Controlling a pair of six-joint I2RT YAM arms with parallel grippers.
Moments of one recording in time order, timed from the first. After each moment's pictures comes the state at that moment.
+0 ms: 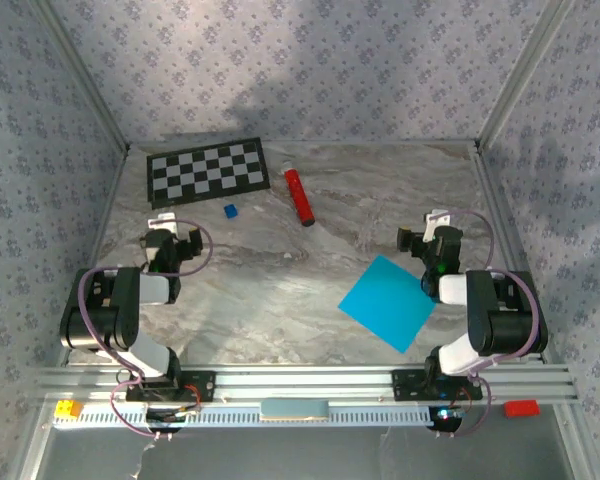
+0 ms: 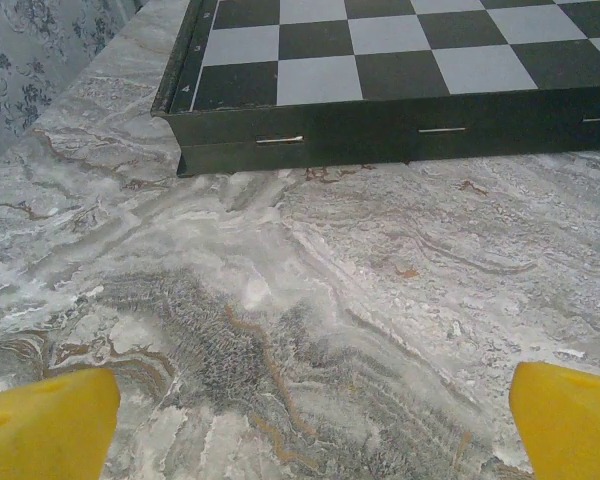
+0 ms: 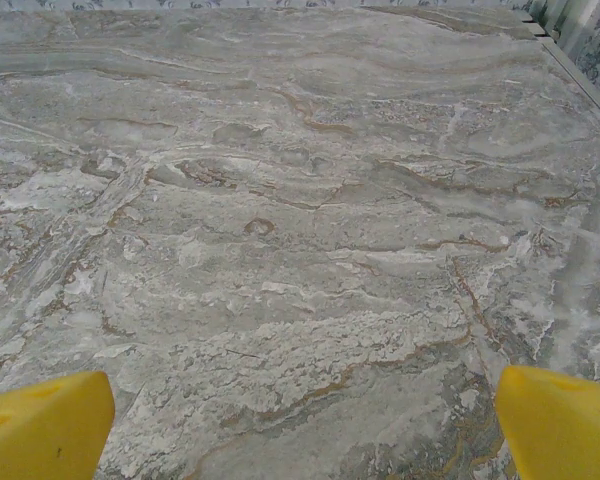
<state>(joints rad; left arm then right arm) 0.00 1.54 0.38 0.72 -0.17 -0.06 -0.03 1.51 0.38 0.70 0.04 -0.02</state>
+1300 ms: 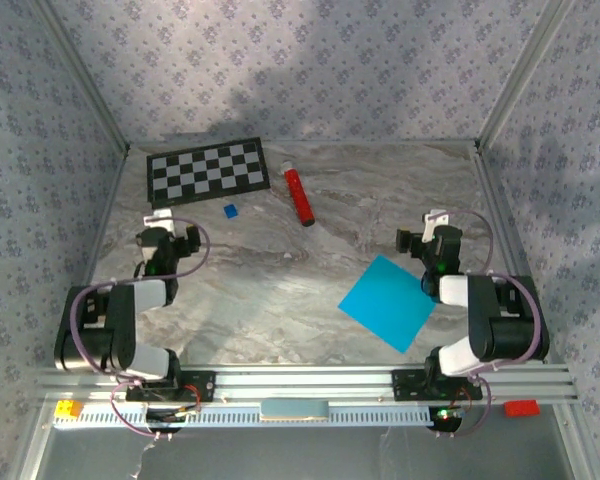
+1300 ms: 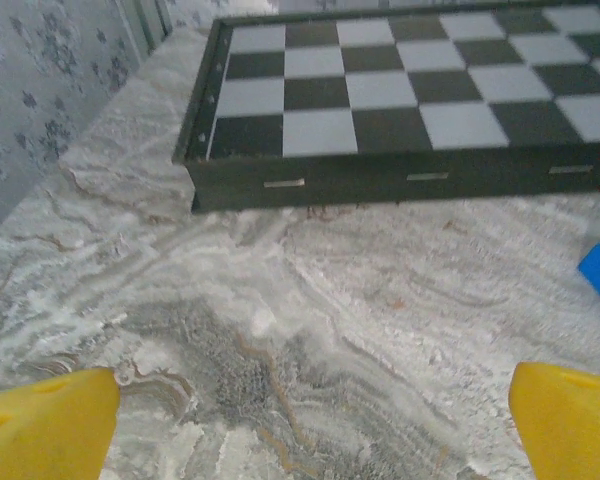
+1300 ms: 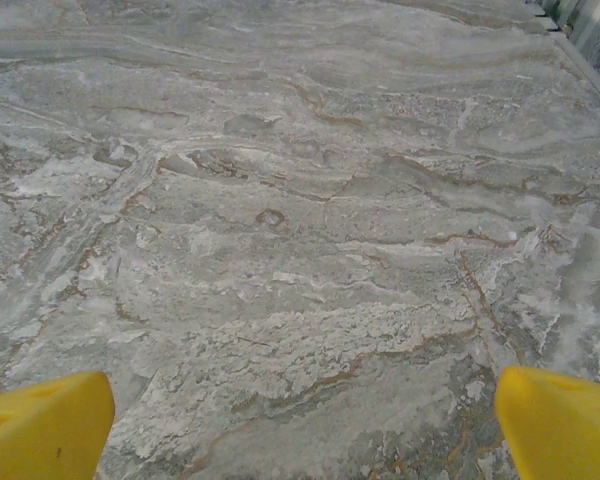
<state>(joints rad) 0.00 1.38 0.38 0.61 -0.17 -0.07 -0.02 1.45 0.40 0.60 0.03 -0.03</state>
